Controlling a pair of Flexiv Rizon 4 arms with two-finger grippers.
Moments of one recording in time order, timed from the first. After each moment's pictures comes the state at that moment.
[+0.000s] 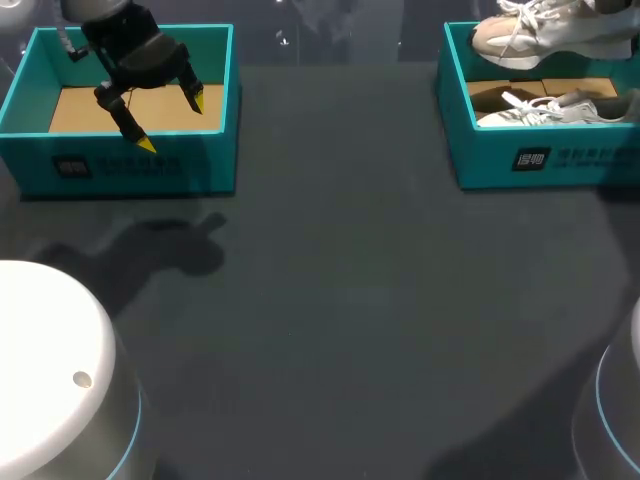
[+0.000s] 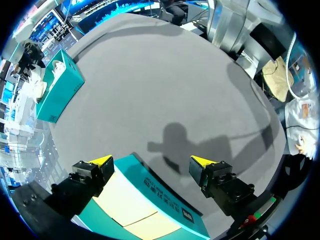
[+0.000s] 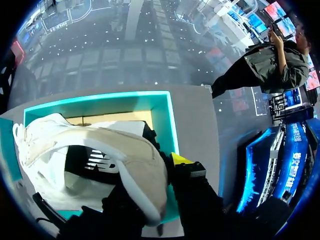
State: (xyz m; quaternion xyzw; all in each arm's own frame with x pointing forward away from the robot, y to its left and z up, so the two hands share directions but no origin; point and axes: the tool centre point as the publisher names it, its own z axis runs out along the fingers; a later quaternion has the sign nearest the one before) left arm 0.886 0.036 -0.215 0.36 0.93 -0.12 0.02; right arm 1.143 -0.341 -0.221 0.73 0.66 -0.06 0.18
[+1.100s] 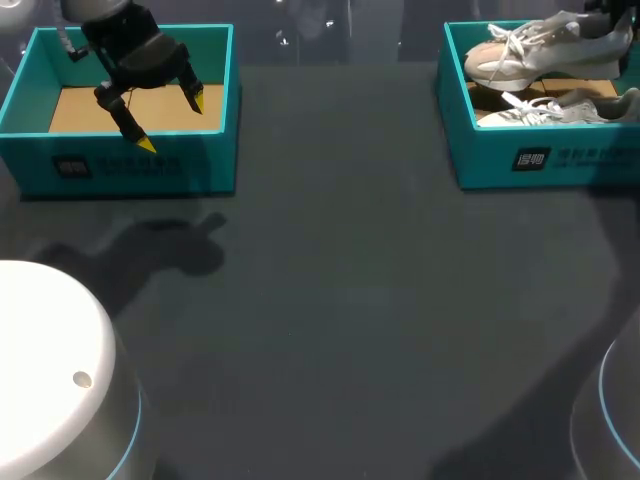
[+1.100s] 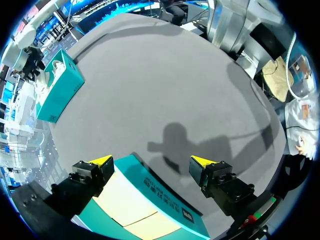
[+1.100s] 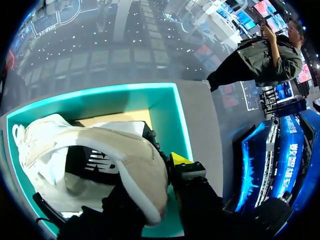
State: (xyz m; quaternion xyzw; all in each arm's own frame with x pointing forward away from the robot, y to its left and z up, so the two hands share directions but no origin) left arm 0.886 0.036 -0.215 0.36 0.93 -0.12 0.02; right arm 1.150 -0.338 -0.267 0.74 0.63 -0.09 0.21
